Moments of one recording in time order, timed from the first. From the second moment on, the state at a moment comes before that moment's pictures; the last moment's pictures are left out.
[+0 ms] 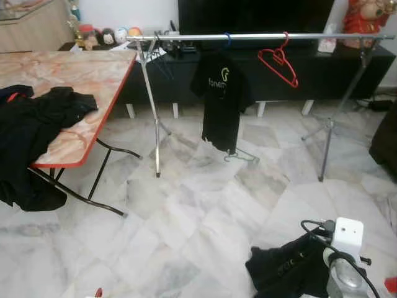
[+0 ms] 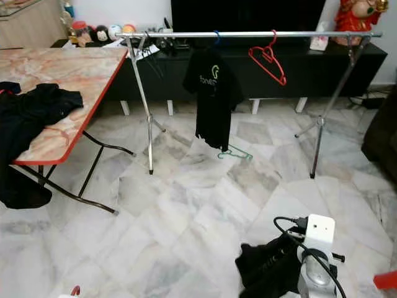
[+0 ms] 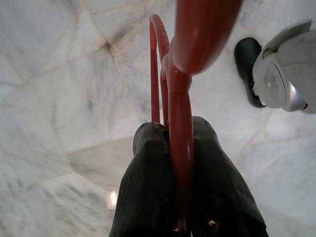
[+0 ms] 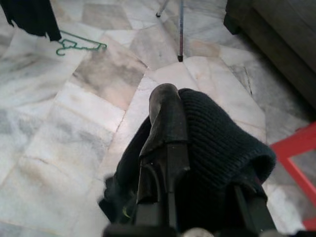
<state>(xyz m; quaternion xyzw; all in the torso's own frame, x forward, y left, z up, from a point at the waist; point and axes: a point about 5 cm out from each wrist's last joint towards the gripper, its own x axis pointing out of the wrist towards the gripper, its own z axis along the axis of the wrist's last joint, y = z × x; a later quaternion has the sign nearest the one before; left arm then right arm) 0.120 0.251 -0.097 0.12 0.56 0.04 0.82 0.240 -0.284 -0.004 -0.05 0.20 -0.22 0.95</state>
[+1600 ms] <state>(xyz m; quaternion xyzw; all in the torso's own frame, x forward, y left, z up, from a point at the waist) 0.291 0.196 0.042 0.27 0.22 -0.27 0.90 0.339 -0.151 0.051 -0.10 0.16 -0.05 0.98</state>
